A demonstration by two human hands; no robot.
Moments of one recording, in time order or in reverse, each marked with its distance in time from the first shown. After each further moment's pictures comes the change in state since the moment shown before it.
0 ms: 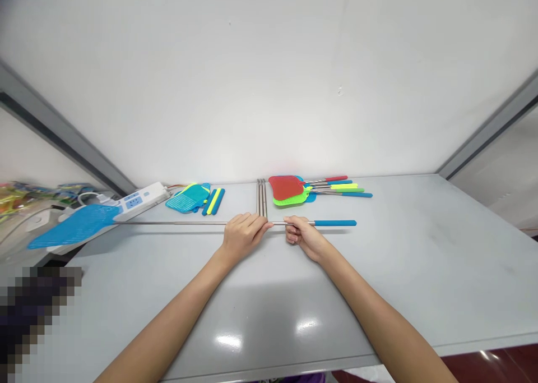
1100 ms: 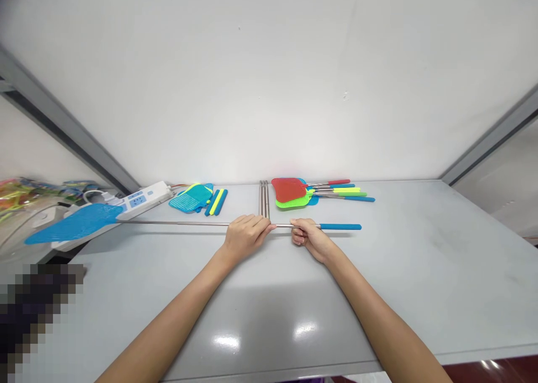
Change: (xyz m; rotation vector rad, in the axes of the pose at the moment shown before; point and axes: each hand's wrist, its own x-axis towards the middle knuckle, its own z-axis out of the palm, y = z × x) left_hand 0.002 -0.001 -0.005 -0.004 -0.026 0.020; right_hand -0.001 -0.003 -0.007 -0.099 -0.020 -0.005
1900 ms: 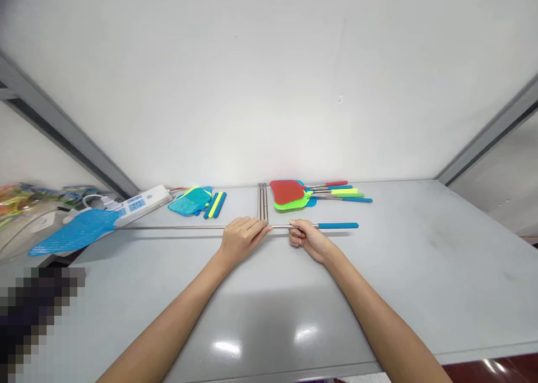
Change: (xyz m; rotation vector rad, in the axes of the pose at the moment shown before) left_hand -0.005 -0.005 0.000 -0.019 -0.028 -0.023; right_hand 0.003 0.003 -0.007 0.035 -0.068 0.013
